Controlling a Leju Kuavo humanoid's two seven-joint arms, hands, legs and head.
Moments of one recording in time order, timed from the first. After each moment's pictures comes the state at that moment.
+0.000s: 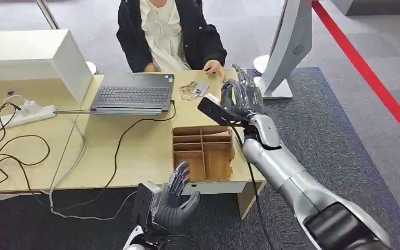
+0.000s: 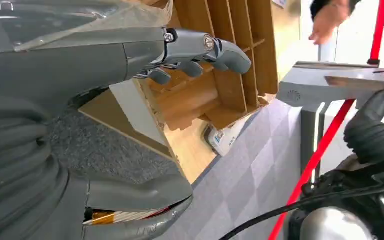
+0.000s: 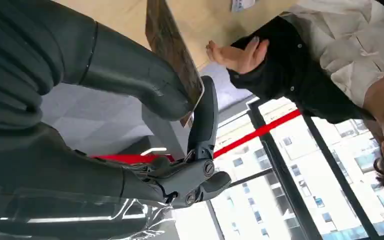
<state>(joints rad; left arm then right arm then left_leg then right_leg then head) -0.18 -0.02 -0.93 -1.38 0.26 0.36 -0.34 -0.87 -0.08 0.72 -0.82 0.65 -0.43 0.09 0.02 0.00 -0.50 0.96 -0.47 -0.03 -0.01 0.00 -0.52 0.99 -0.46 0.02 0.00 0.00</state>
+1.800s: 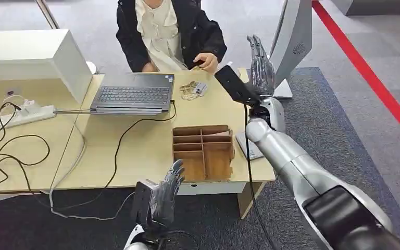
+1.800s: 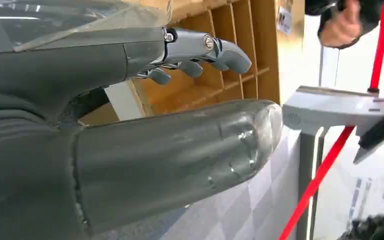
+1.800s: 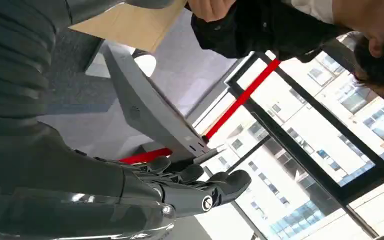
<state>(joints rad) -0.19 -0.03 -0.93 -1.35 0.29 0.45 -0.37 -0.95 -0.07 0.71 -0.77 0.34 -0.66 -0.05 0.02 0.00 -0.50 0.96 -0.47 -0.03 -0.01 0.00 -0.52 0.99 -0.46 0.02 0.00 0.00</state>
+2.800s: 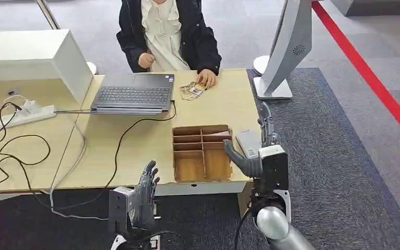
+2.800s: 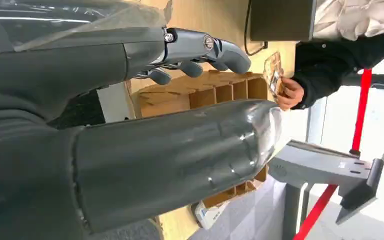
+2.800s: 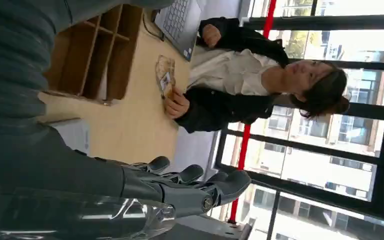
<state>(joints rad) -0.11 0.05 -0.90 -1.52 0.25 0.66 -0.36 -0.22 -0.16 0.62 -1.68 0.06 -0.68 -0.12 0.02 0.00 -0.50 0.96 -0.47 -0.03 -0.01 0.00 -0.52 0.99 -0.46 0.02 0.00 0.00</state>
